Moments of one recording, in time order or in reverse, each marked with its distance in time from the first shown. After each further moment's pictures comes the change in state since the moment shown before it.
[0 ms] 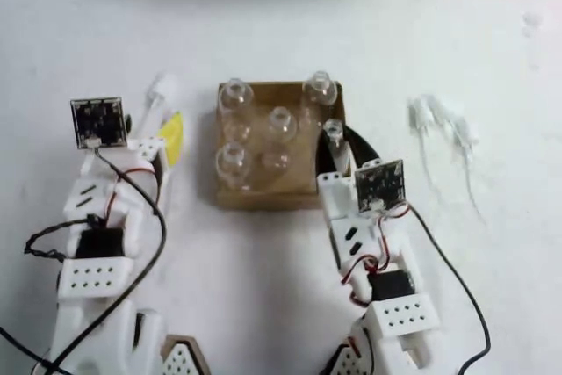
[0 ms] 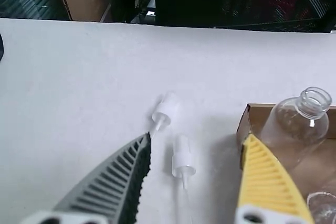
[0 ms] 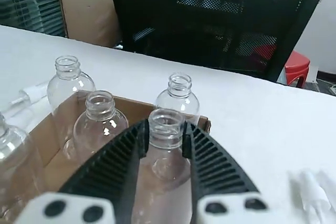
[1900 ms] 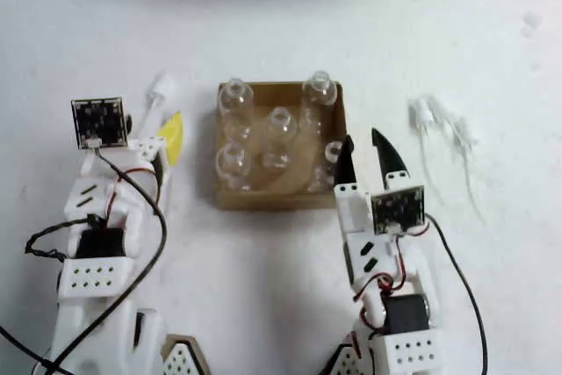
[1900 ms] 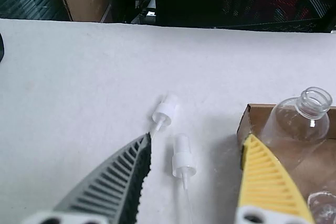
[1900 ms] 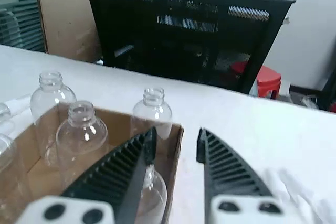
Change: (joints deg) left arm 0.0 0.0 0.0 -0.1 0.0; right arm 4.1 -30.8 1.3 27.4 1.3
